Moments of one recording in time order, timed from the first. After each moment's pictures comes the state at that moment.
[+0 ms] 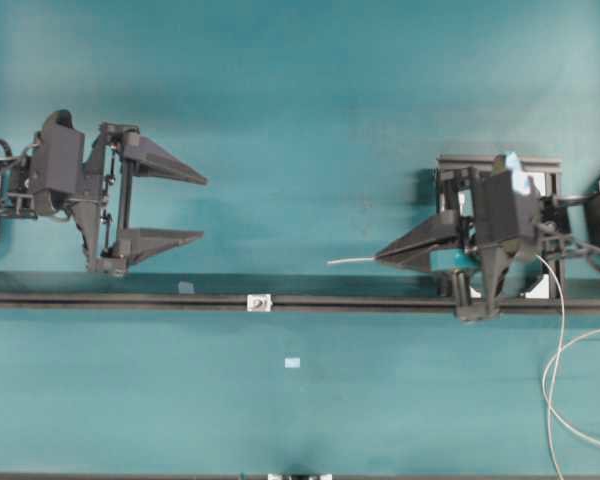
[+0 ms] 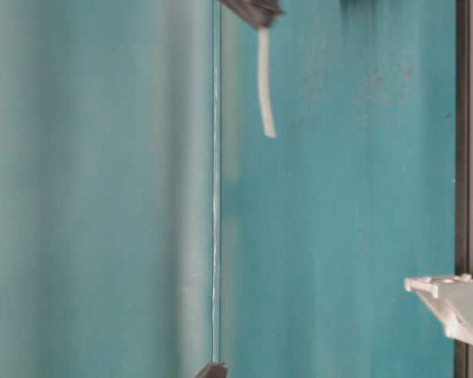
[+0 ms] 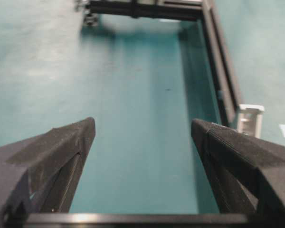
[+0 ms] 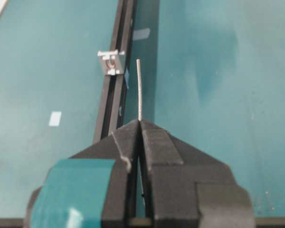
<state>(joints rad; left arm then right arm) -0.09 -0.14 1.21 -0.06 -0.85 -0.03 0.25 -0.13 1.07 0.26 -0.62 0.13</state>
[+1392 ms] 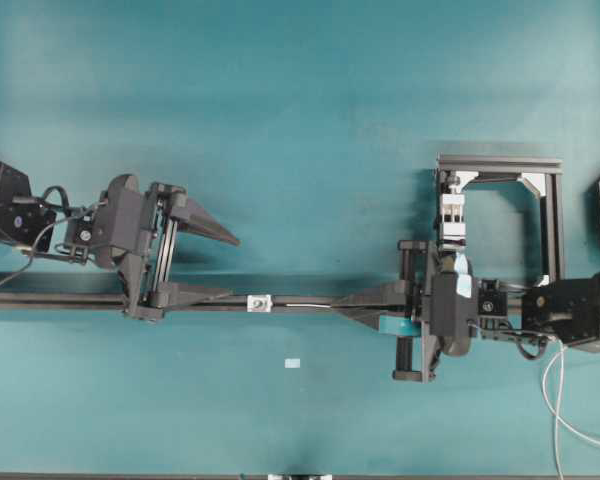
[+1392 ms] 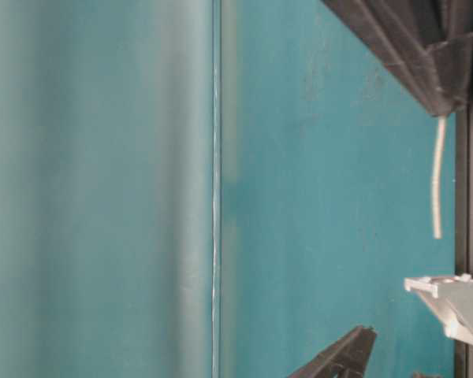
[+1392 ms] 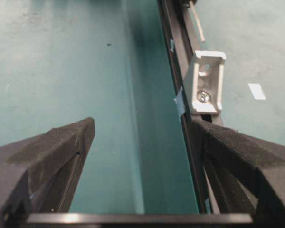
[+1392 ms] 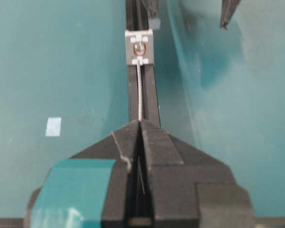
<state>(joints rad) -0.21 0.23 1.10 -0.07 -1.05 -0.11 0.51 0.30 0.87 0.69 -0.95 -0.07</state>
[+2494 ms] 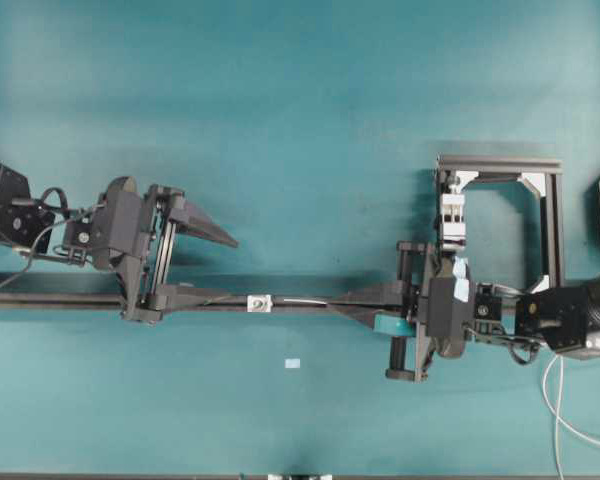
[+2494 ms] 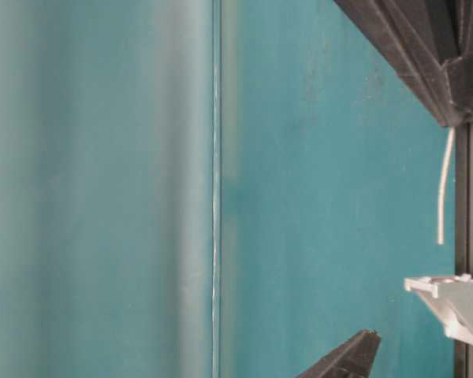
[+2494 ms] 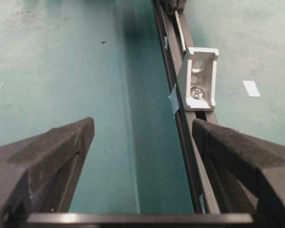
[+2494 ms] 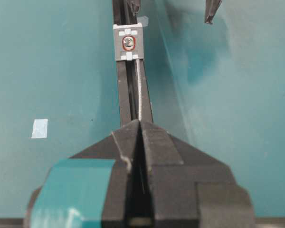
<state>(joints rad) -0.22 0.23 1.11 -0.07 -1.06 -0.11 0.52 0.35 0.84 0.74 -1.01 -0.08</state>
